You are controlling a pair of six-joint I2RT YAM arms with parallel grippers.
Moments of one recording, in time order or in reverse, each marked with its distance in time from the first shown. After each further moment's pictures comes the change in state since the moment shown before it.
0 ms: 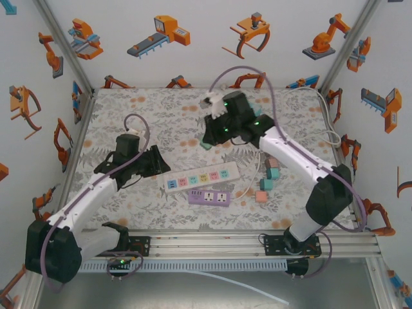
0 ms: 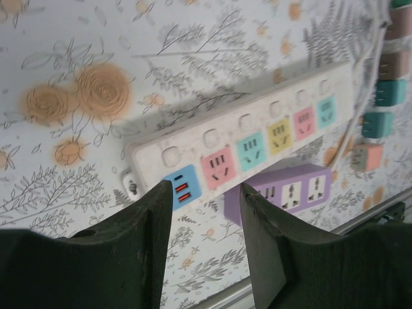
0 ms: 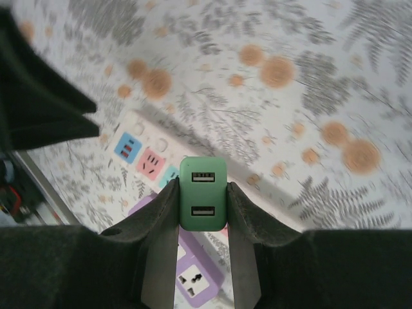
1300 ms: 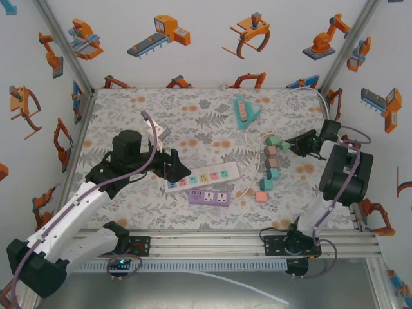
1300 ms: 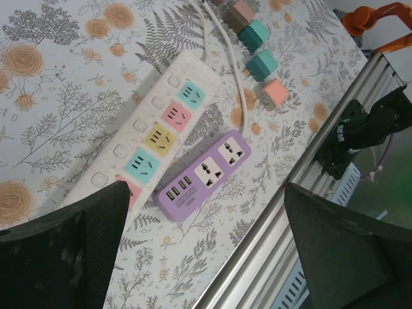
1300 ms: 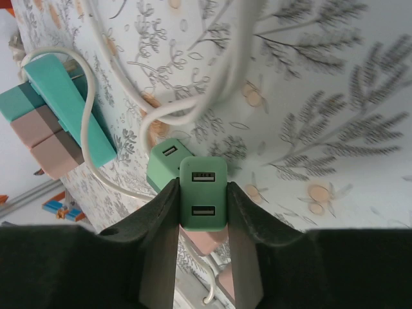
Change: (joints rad) left arm -0.220 -0.131 0.152 -0.024 0.180 0.279; right arm -0.933 0.222 -0.460 0.460 -0.166 0.692
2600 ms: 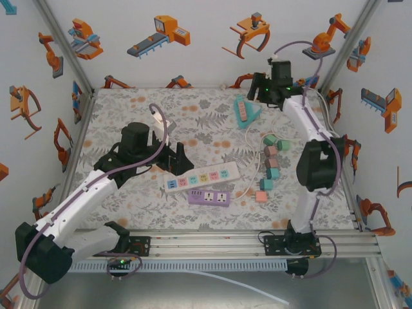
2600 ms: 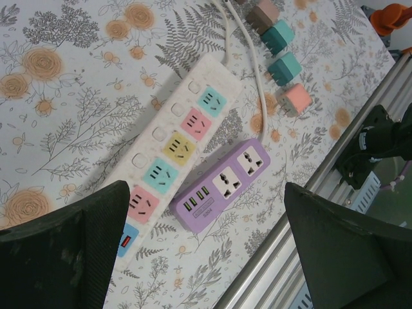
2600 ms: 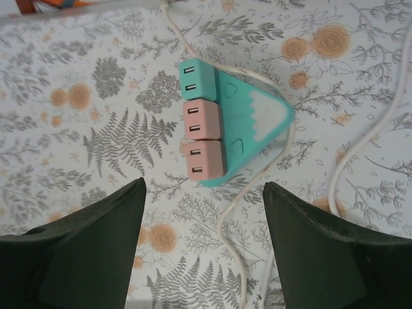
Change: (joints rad) left arm -0.001 0.134 0.069 0.010 -0.040 0.027; right arm 0.521 0.198 0.873 -0.444 0.399 -0.595
